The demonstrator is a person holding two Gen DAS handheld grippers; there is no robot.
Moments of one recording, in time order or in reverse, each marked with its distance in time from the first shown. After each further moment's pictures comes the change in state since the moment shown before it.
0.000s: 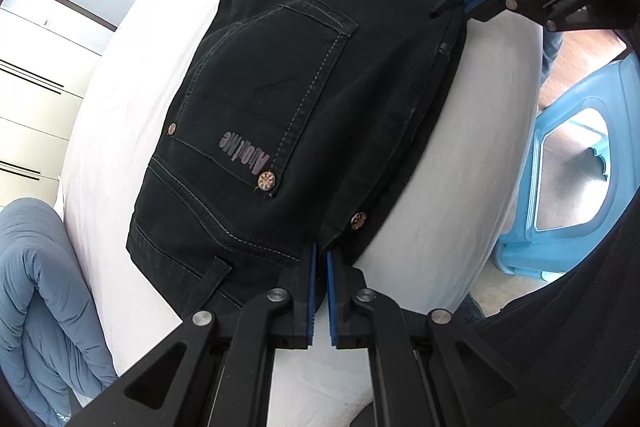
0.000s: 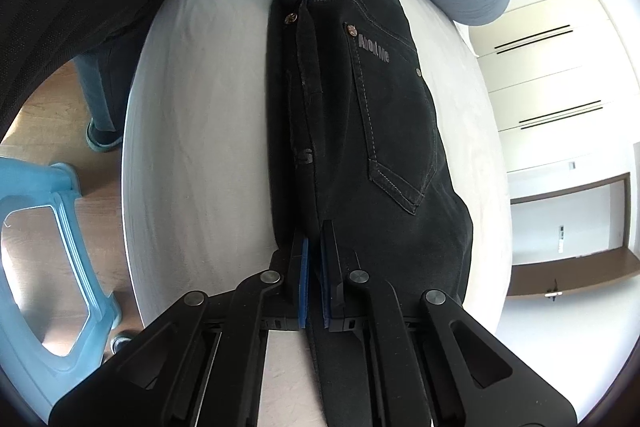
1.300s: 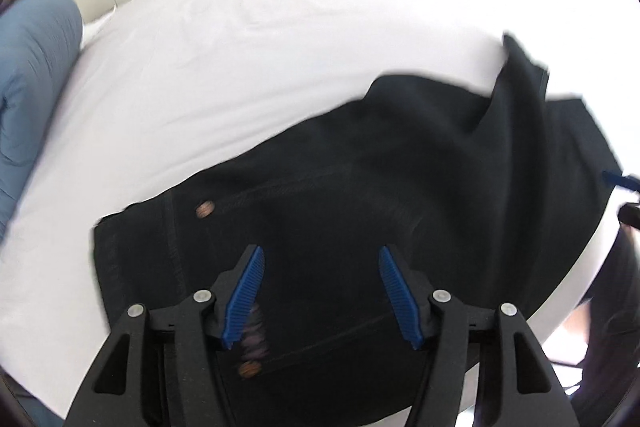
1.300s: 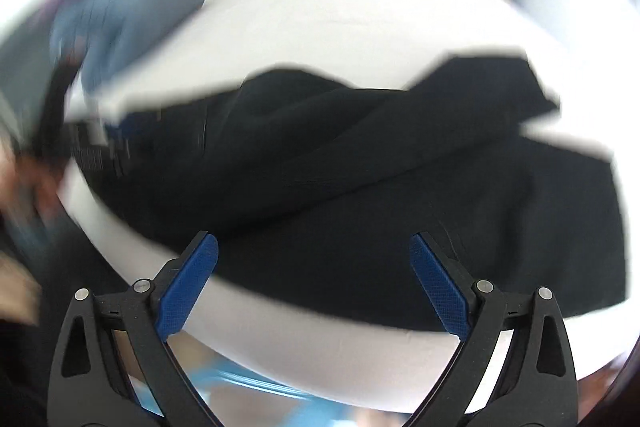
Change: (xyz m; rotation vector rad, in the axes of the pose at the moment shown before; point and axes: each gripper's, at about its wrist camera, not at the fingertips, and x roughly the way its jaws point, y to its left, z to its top) left arm -0.007 0.084 0.107 -0.857 -0.151 -0.158; right arm -0.019 -0.144 -0.240 1.489 -0.098 0.307
